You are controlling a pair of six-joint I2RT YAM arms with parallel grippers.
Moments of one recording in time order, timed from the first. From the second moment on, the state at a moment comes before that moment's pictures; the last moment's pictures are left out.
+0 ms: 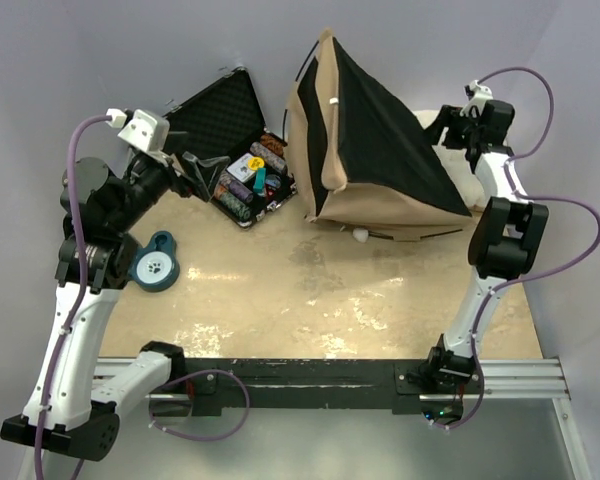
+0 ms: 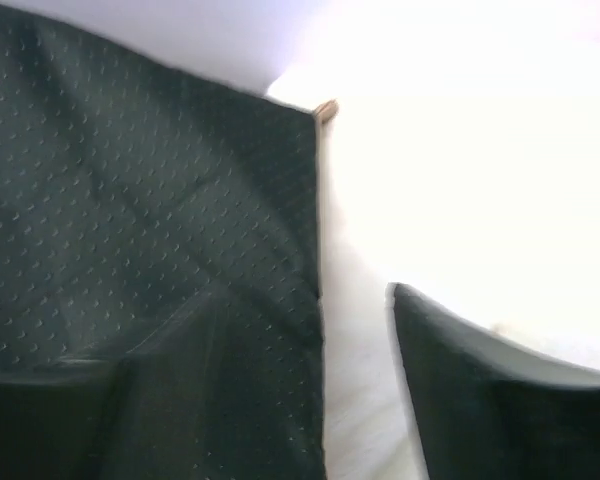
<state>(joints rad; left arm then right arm) -0.20 0.95 1.33 -0.28 0.39 -0.04 -0.22 2.06 1.73 -0.07 -0.45 0.10</state>
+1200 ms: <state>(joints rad) -0.04 1.05 1.23 -0.30 1.00 -0.01 0.22 1.32 1.37 -0.59 -0.82 -0.89</state>
